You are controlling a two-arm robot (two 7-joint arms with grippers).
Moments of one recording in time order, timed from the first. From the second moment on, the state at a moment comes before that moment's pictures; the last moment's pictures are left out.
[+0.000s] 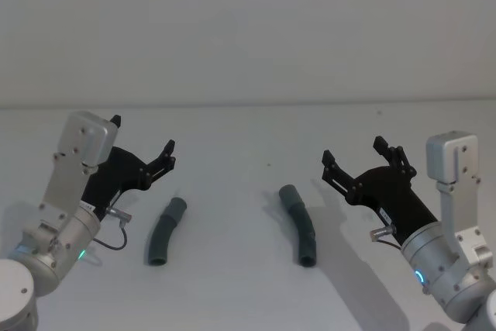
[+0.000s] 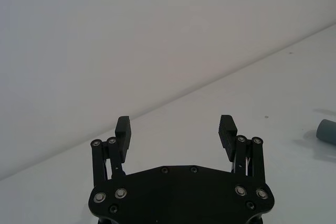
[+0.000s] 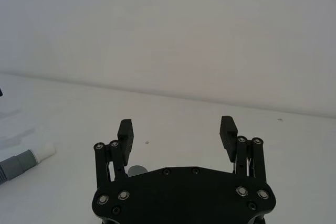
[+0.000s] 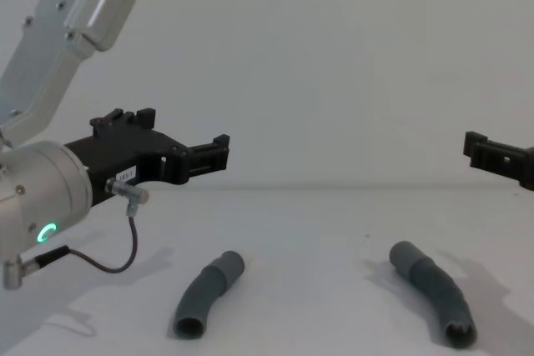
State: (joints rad) left arm -0.24 0.38 0.45 -1.63 -0.20 0.01 -0.01; right arm -0.01 0.34 -0.23 -1.77 0.29 0.03 0.07
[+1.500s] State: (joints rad) left arm -0.34 0.35 0.44 -1.87 -0.37 0.78 0.00; right arm -0.01 0.34 -0.23 -1.77 0.29 0.03 0.07
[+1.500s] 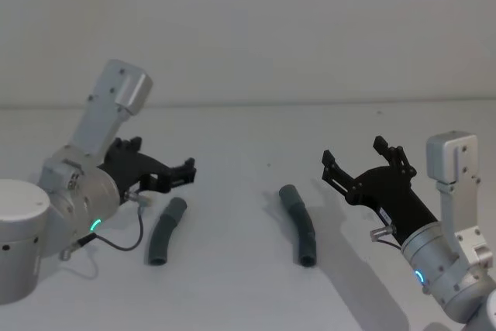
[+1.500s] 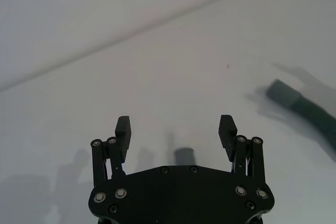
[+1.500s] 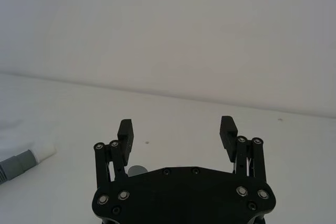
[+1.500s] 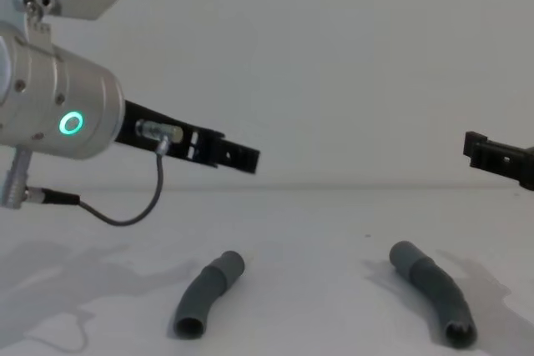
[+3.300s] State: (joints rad) left arm -0.26 0.27 0.42 -1.85 -0.34 0.98 0.07; right arm -0.01 0.34 -0.23 -1.77 0.29 0.03 0.07
